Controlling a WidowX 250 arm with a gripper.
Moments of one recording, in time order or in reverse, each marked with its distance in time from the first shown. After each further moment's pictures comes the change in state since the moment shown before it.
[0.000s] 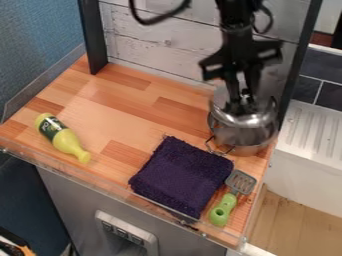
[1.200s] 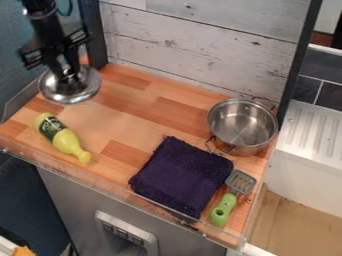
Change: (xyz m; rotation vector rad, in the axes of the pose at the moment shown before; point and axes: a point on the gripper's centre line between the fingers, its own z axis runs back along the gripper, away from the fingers) arm 0.083 0.244 0.034 0.236 -0.165 0.435
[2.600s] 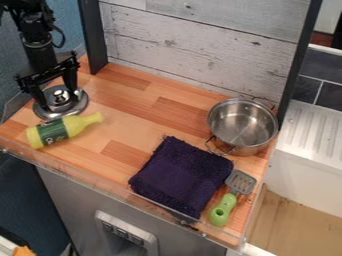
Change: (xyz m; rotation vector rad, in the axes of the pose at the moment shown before) arm 0.022 0.021 -0.052 0.119 0.036 0.087
